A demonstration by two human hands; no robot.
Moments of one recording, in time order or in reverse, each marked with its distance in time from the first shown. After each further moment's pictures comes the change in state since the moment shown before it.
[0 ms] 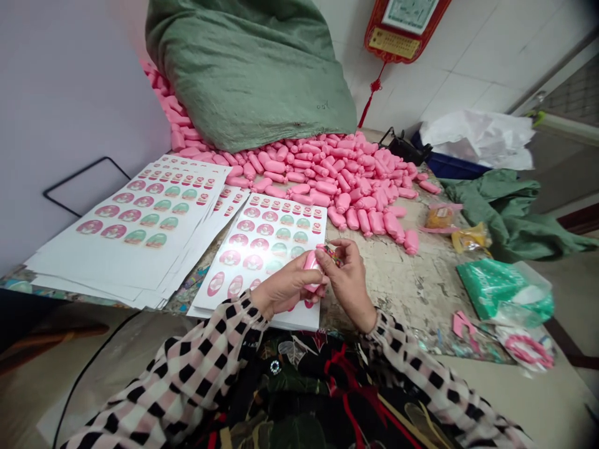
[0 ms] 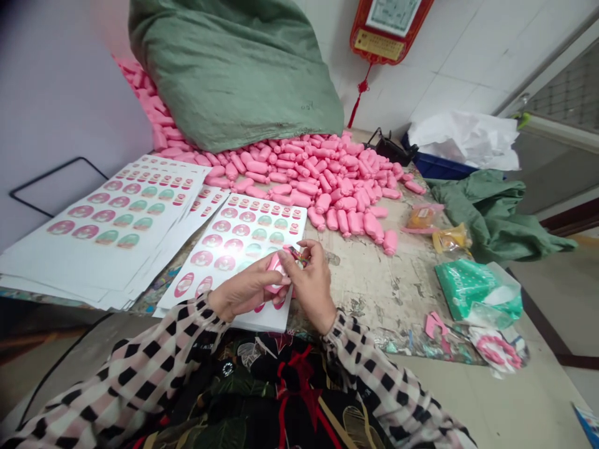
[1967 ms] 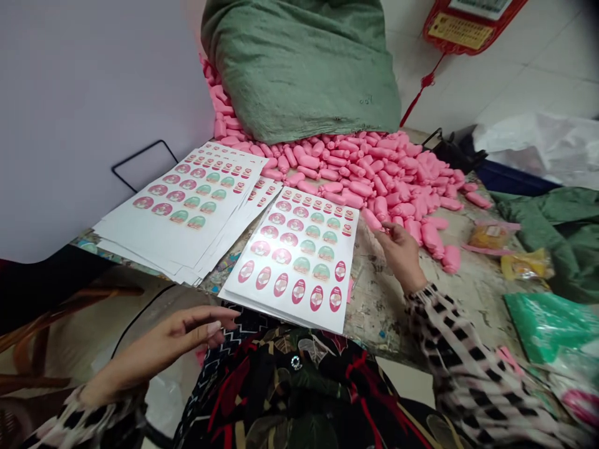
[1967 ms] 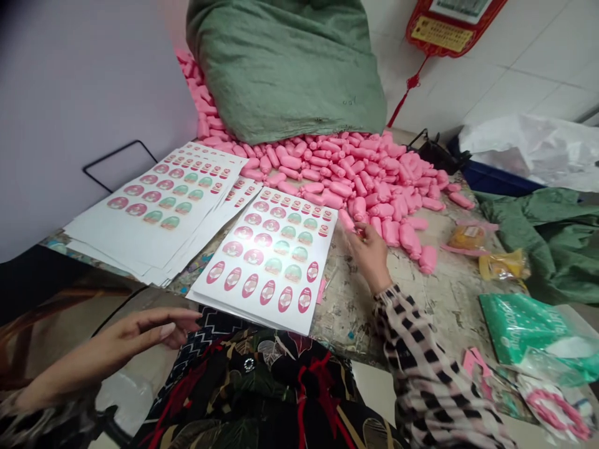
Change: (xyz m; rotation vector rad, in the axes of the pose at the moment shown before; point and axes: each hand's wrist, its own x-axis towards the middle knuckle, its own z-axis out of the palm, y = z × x) left_hand -0.202 -0.024 -0.102 0.352 0.524 -0.236; right_hand 0.092 0.044 -0.023 -0.368 -0.081 -0.024
